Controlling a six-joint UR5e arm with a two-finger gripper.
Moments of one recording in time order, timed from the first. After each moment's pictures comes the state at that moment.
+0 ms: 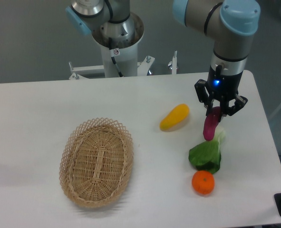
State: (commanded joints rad) arm 2.70 -1.80 -1.52 -1.18 1.44 1.37
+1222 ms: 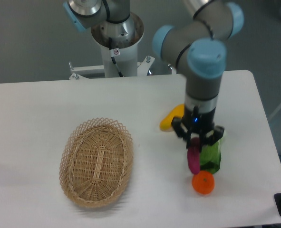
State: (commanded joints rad) arm 2.47 -2.03 -1.54 -0.83 1.52 0.70
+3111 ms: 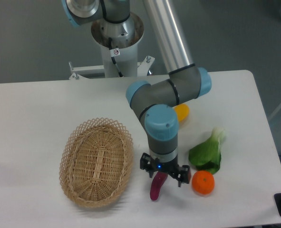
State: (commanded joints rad) arm 2.42 -2.08 -1.43 -0.91 1.64 0.94
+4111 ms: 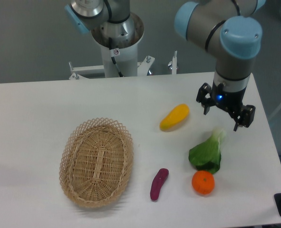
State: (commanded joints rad) arm 2.68 -1.88 -1.41 -1.26 1.55 1.42
